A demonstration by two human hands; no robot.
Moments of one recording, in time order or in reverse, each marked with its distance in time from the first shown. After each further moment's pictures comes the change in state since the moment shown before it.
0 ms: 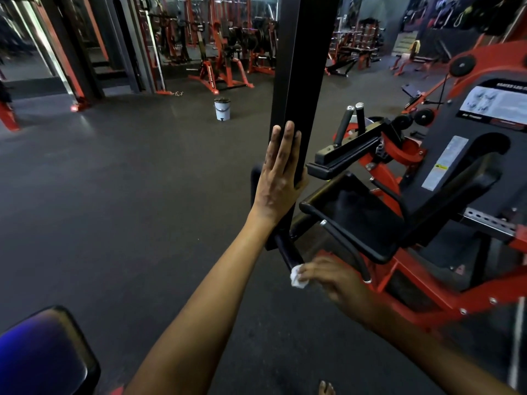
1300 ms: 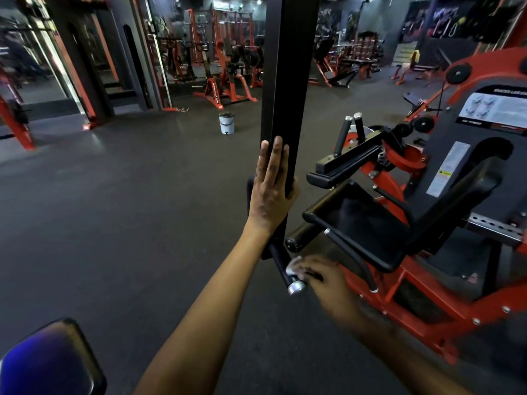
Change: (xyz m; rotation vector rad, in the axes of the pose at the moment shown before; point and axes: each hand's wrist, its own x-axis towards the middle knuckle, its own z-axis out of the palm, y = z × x) left_hand -0.006 0.000 -0.001 0.051 0.025 -0.037; right_hand 0.021 -0.023 0.024 0.295 0.263 0.396
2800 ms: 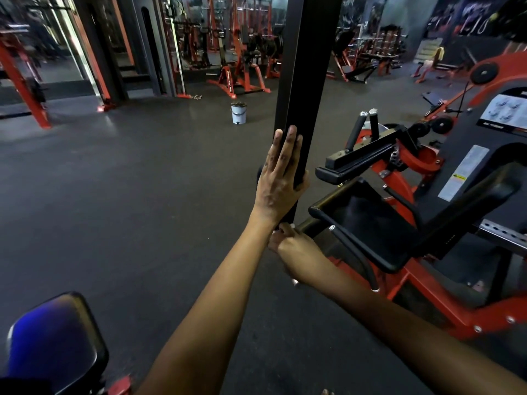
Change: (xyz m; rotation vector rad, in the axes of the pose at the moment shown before) left_hand 0.000 0.000 -0.005 0.041 -0.060 0.005; right_hand 0.059 -0.030 0.025 -1.120 -0.462 -0.354
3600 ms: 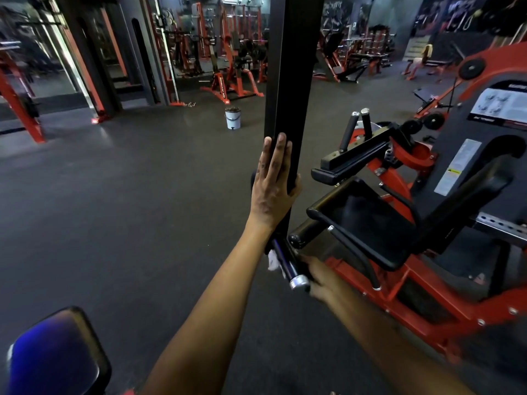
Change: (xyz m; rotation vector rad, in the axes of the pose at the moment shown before) left_hand -0.002 -0.001 0.005 -0.012 0.051 -0.017; right_hand -0.039 0.011 0.052 1.942 -0.015 0.655
